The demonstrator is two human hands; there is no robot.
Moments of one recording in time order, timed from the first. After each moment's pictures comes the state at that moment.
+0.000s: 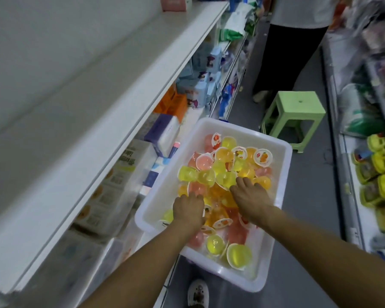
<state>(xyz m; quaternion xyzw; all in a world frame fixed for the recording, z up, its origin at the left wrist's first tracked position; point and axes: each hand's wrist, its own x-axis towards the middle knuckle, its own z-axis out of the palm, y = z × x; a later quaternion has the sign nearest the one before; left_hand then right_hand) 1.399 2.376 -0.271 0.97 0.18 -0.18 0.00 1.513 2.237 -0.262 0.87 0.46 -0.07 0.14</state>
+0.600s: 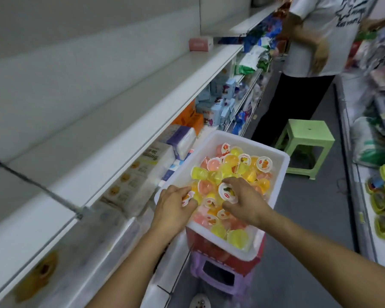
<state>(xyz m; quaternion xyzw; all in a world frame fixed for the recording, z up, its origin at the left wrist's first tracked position) 1.292 2.356 -0.192 0.89 0.32 0.09 0.31 1.440 2.207 -0.188 0.86 0.42 -0.17 -0.25</state>
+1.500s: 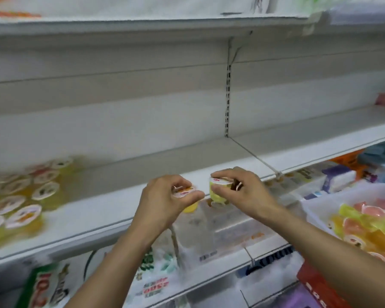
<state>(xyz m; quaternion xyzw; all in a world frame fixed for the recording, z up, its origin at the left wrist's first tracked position) 0.877 2.256 -0.033 0.72 0.57 0.35 0.18 1.084 2.264 -0.054 0.55 0.68 -0.24 -0.42</state>
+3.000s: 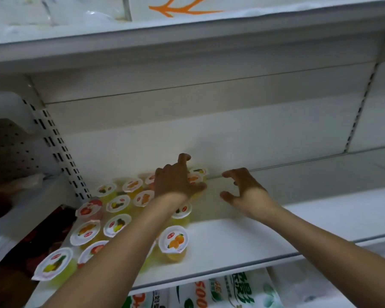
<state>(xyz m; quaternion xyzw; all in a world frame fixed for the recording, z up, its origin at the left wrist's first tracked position) 0.573 2.381 -0.010 0.67 0.71 0.22 0.02 0.762 2.401 -0.062 0.54 0.77 -0.16 -0.29</state>
